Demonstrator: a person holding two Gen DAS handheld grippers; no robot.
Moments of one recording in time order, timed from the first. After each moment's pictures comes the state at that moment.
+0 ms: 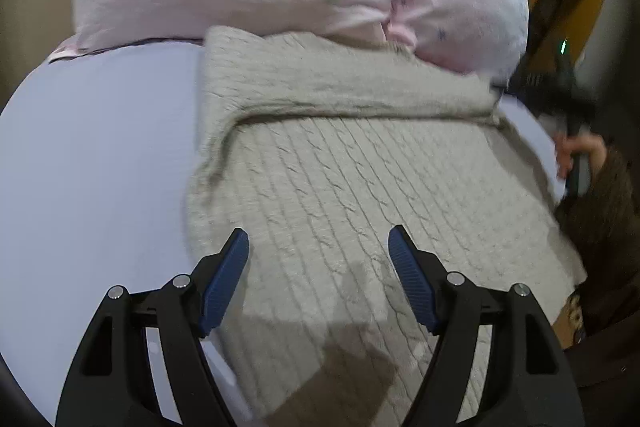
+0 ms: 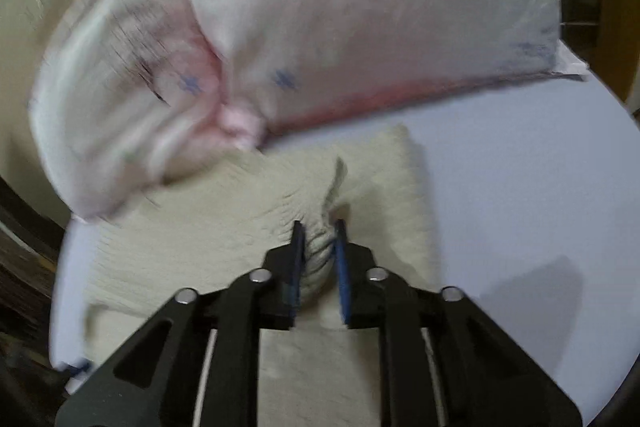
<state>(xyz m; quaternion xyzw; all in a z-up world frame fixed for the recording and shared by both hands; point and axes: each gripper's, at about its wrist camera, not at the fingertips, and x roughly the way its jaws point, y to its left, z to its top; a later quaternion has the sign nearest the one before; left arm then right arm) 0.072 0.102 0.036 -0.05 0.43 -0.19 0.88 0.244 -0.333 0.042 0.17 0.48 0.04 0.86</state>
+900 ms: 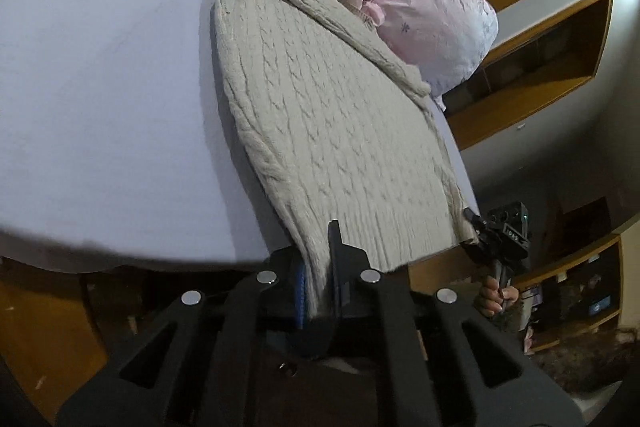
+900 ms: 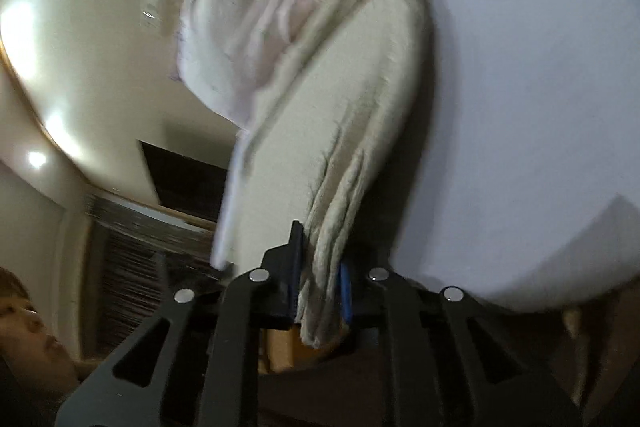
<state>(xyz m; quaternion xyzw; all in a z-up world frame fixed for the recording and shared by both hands) -0.027 0.141 -0.003 -0.28 0.49 -0.28 0.78 0.012 -0.385 -0.010 0.42 0.44 0.32 0.73</state>
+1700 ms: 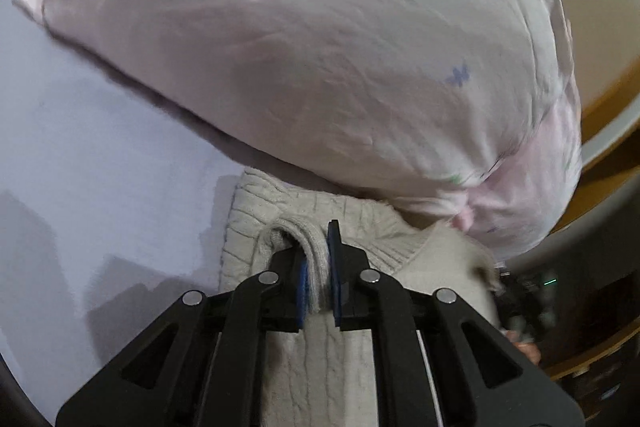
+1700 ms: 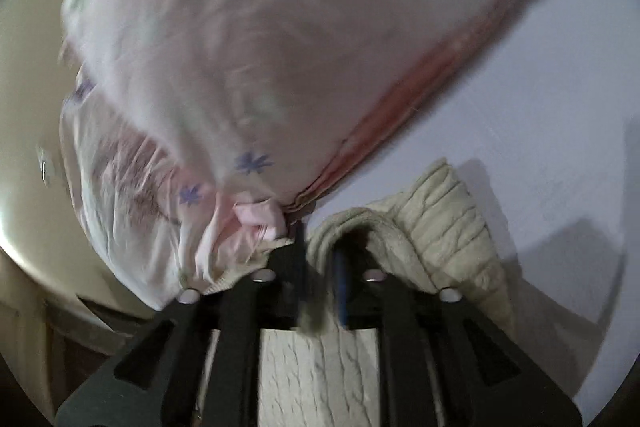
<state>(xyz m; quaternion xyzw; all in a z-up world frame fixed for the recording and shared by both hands) 0.299 0.176 0.012 -0.34 0.43 -0.17 0.82 0.321 -0.409 -0.013 0.48 0.40 0.12 0.77</state>
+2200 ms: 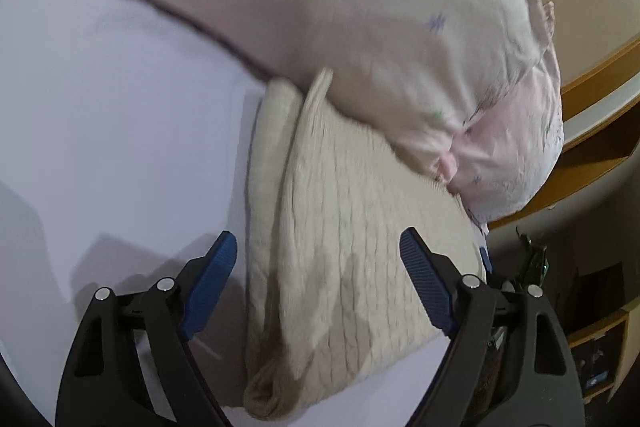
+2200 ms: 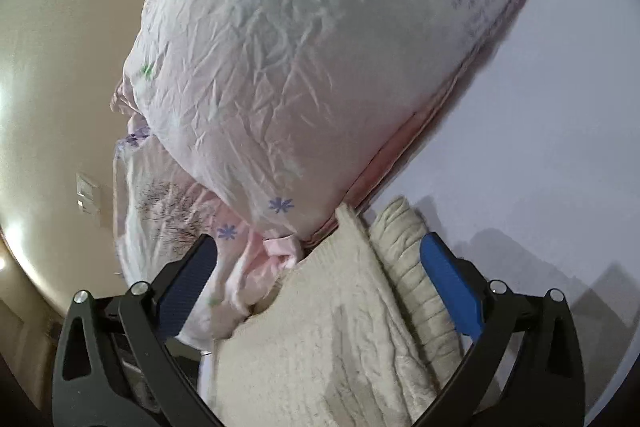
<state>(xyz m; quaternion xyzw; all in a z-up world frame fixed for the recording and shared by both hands) 0.241 0.178 0.002 -0.32 0.47 -0.20 0.80 0.254 -0.443 0.014 0.48 0.28 0.12 0.82</state>
